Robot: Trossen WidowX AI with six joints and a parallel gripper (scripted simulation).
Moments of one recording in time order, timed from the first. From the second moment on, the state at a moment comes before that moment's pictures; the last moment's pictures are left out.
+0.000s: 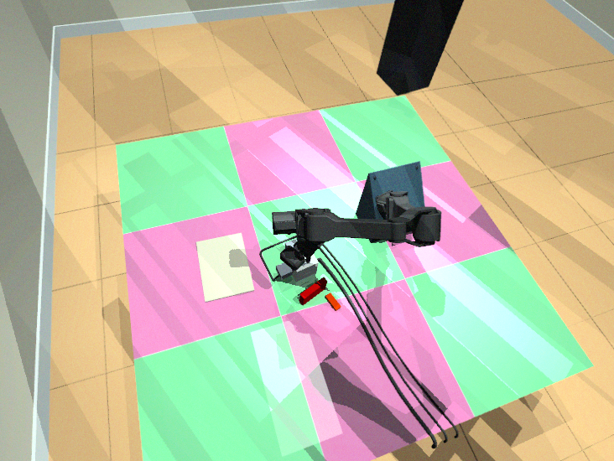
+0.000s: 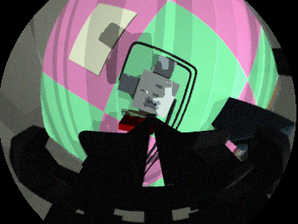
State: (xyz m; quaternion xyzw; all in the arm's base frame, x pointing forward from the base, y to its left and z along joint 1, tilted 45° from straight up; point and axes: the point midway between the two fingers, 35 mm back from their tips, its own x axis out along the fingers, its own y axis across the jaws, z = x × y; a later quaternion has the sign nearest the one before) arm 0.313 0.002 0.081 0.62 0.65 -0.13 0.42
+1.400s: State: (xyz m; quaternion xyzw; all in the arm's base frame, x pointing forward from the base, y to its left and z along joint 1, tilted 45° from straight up) arm 0.314 0.003 0.081 0.69 0.61 -0.25 0.30
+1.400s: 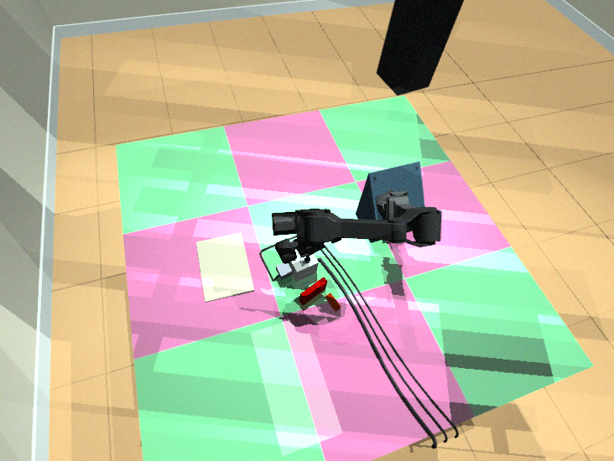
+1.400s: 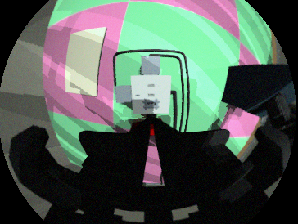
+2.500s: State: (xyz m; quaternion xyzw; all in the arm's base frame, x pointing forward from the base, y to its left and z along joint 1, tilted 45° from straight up) arm 0.314 0.004 0.077 0.69 0.60 -0.26 0.32
